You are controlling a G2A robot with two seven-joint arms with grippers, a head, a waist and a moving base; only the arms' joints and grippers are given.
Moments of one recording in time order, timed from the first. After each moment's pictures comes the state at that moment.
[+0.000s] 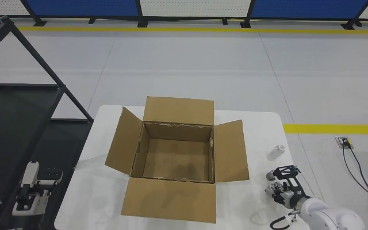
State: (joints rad) left arm 1.80 -1.36 -2.06 -2.23 -0.16 -0.17 -0.21; right arm -1.41 -1.25 1.75 -1.84 -1.15 -0.25 1.04
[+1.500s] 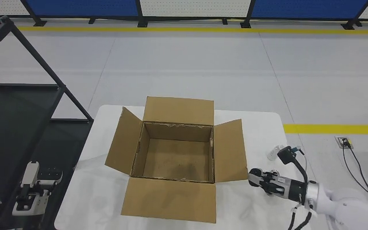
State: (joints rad) left arm 1.80 -1.36 -2.06 -2.23 -0.16 -0.17 -0.21; right arm -1.27 -1.16 1.75 -1.90 -0.20 -0.31 1.26
